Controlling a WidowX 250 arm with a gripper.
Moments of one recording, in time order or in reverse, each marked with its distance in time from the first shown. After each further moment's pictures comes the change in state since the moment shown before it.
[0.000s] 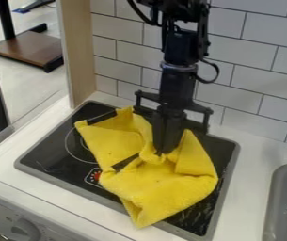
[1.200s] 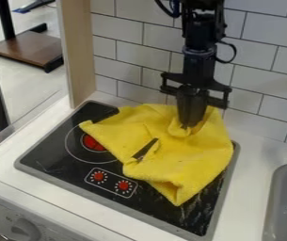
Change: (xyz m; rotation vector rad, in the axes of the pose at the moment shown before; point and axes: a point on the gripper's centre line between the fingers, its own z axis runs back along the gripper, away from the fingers) arm 0.073 -0.012 0.006 0.011 -0.196 -0.079
